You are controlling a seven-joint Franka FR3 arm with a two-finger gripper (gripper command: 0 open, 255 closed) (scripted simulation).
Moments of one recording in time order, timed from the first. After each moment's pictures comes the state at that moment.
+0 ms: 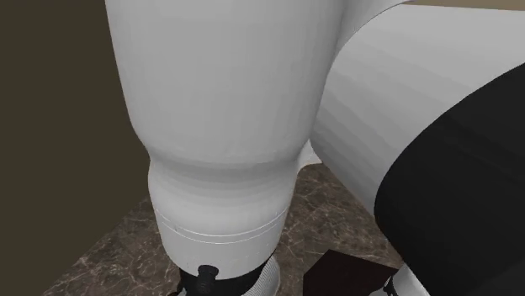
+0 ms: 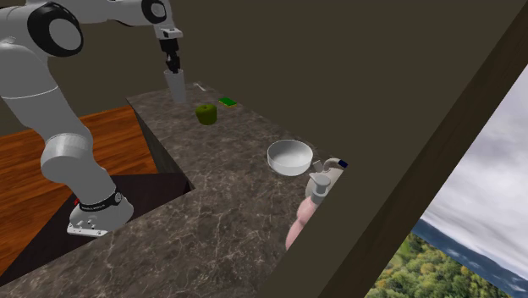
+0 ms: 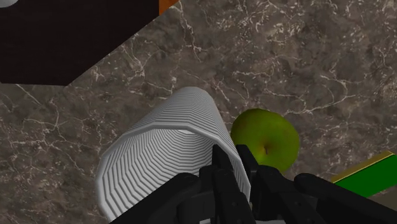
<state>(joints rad) 0.46 0.01 0.73 -1.71 -0.07 1.65 1.20</state>
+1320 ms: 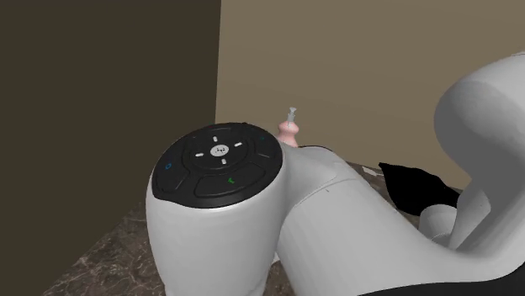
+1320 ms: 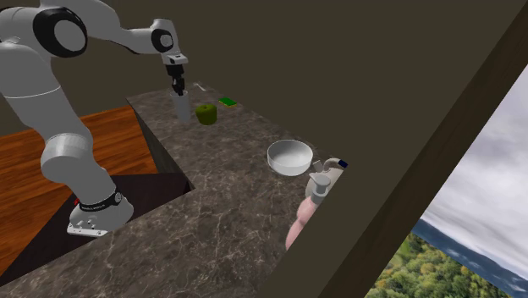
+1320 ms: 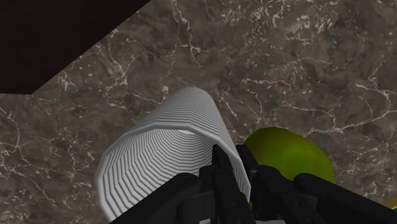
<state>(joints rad) 0.46 0.03 0.73 -1.96 -0.09 1.92 1.23</state>
